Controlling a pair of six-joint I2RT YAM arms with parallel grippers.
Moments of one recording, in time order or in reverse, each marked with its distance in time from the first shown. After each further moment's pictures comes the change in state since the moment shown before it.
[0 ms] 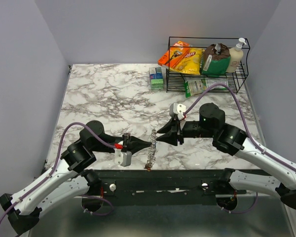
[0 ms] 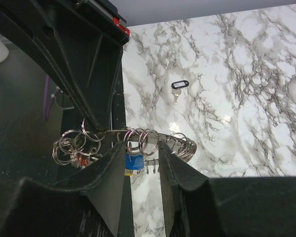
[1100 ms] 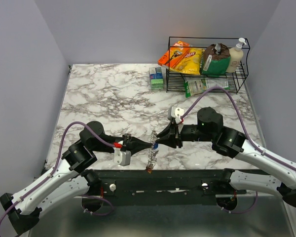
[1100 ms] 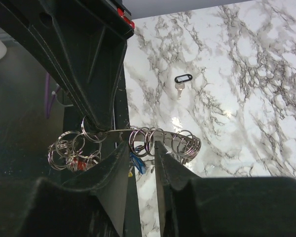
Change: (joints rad) left arm 0.000 0.000 -0.023 0.069 0.031 -0.064; right arm 0.066 -0.017 -0.029 0.000 0.078 0.024
